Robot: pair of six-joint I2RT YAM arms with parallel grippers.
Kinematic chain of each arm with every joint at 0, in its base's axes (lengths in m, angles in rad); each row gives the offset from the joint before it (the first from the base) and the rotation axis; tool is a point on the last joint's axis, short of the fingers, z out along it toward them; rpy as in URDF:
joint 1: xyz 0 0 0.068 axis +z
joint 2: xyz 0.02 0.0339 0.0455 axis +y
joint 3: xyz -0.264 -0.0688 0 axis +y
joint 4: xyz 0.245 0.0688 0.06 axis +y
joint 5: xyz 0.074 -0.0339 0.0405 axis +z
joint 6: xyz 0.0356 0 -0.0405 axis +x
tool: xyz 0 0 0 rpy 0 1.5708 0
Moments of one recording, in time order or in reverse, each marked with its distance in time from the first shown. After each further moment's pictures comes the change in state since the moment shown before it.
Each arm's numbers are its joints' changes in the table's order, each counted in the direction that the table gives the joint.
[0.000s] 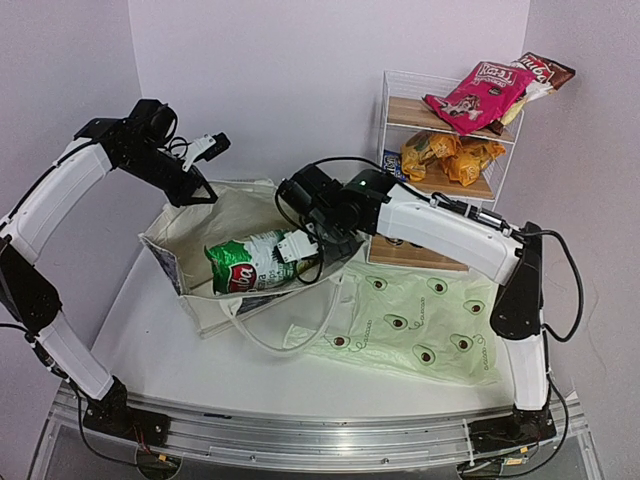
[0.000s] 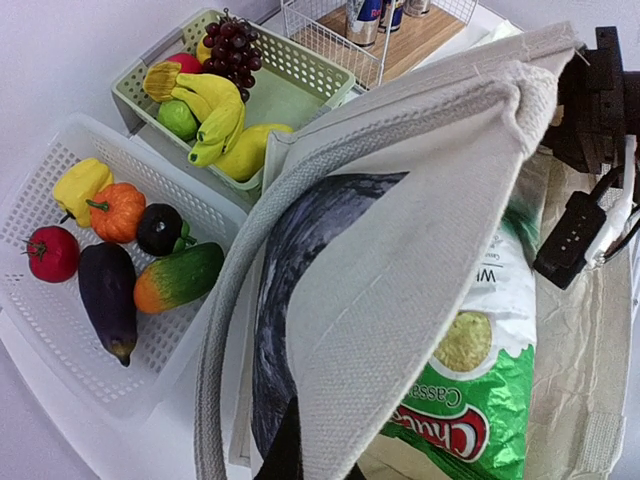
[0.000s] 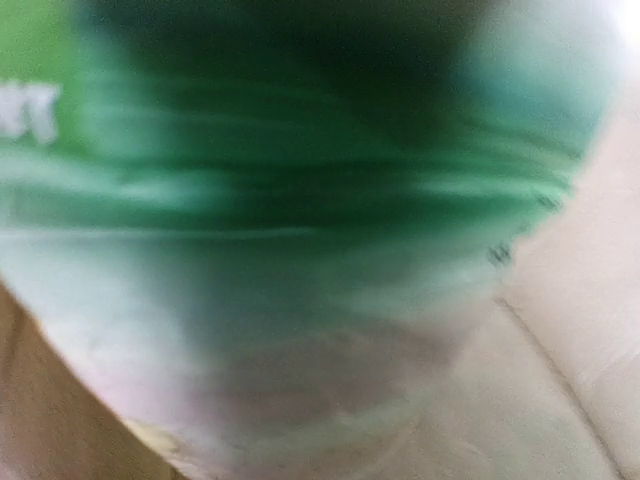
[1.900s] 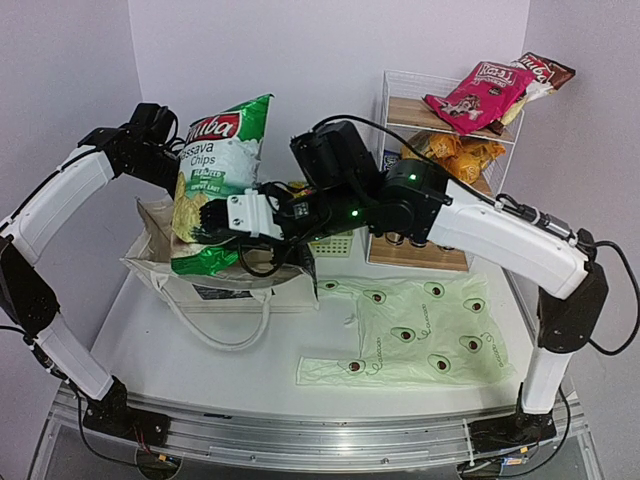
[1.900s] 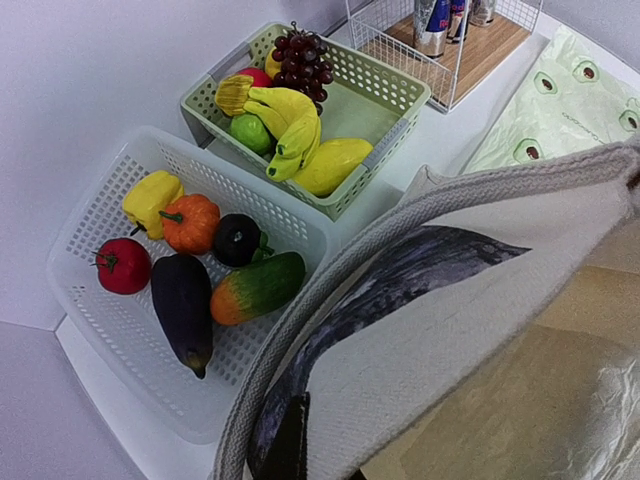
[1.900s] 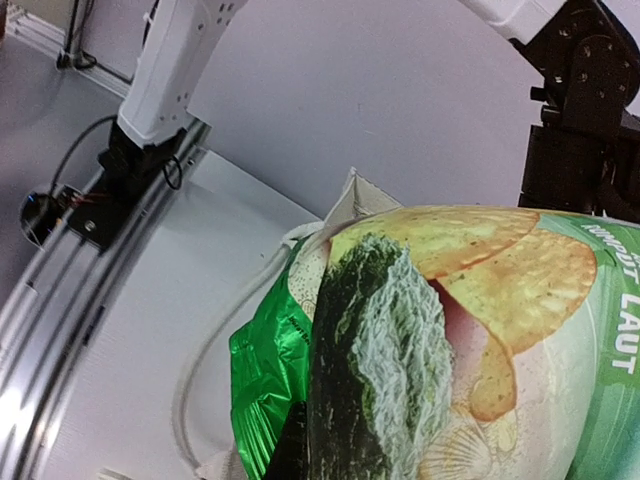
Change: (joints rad) left arm 0.006 -0.019 0.095 -0.188 0.118 0.036; right arm 0.156 -0.233 0.107 -0.410 0.861 0.392
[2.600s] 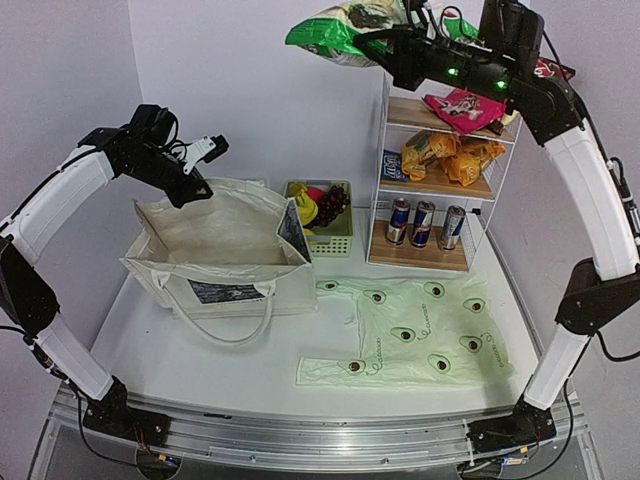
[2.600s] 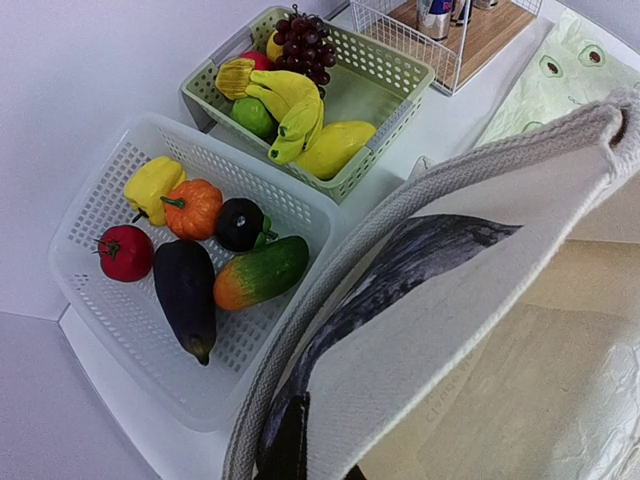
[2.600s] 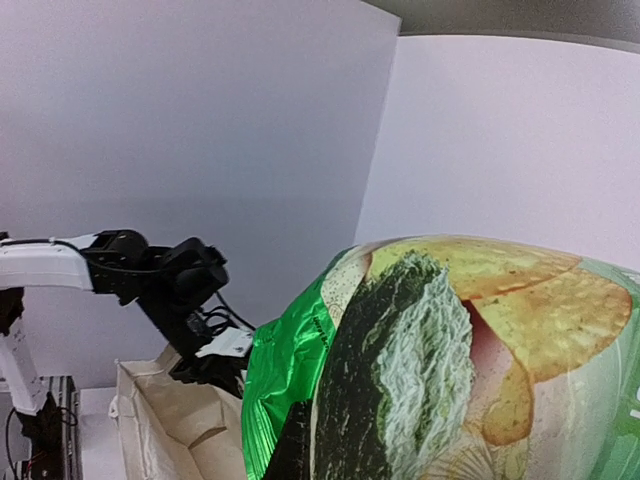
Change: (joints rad) left arm 0.000 0.000 0.000 0.026 0.028 0.021; right arm -0.394 -0.126 -0.424 0.002 0.050 0.652
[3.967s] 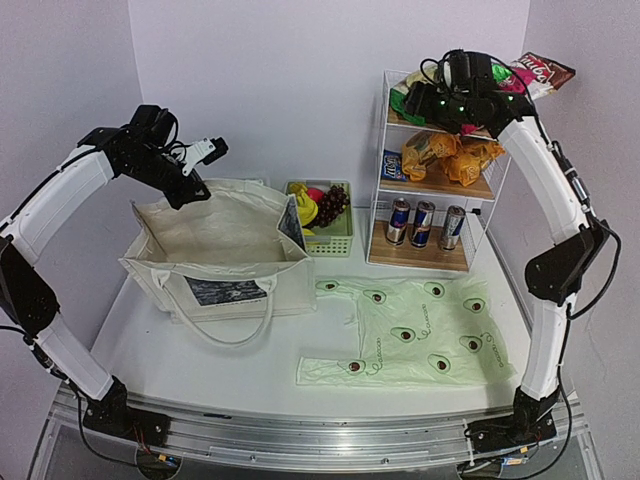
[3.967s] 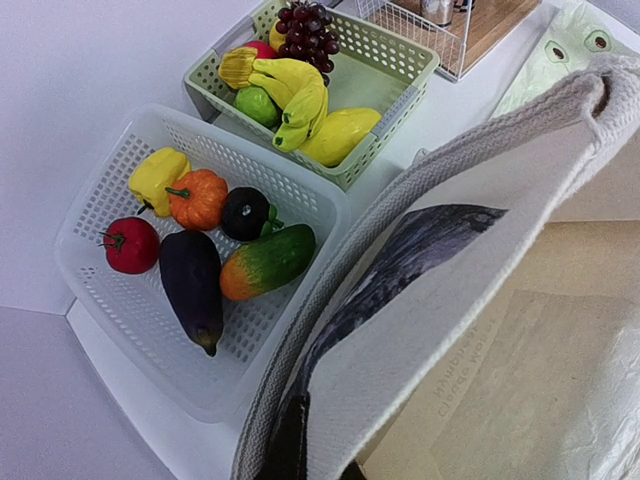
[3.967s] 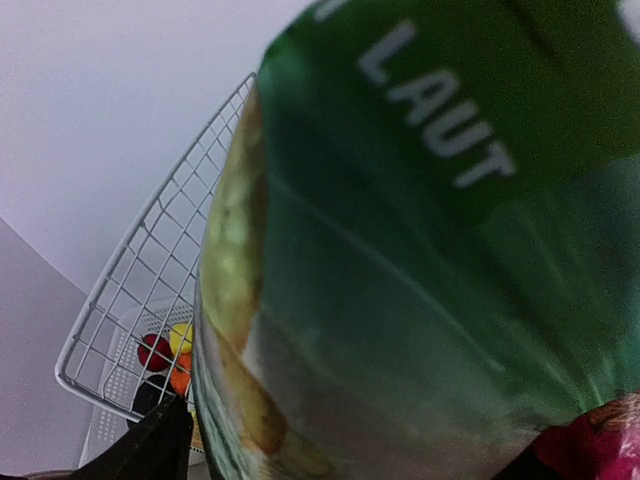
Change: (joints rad) left arm 0.000 0.000 -0.002 0.019 0.025 0.026; right arm -0.363 0.239 -0.039 0.225 -0.441 0.605
